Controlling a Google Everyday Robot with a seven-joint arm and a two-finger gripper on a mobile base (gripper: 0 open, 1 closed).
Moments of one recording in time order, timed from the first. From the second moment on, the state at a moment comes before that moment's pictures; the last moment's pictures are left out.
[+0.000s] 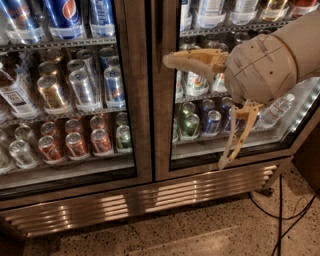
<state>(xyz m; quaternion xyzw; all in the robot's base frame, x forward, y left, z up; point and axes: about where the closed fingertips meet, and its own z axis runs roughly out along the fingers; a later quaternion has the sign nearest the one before) 0.391 -0.048 0.994 -0.76 0.38 0.33 0.41</state>
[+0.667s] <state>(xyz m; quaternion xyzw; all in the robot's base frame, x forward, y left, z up) 0.395 -0.046 0.990 -0.74 0.38 0.37 0.41</state>
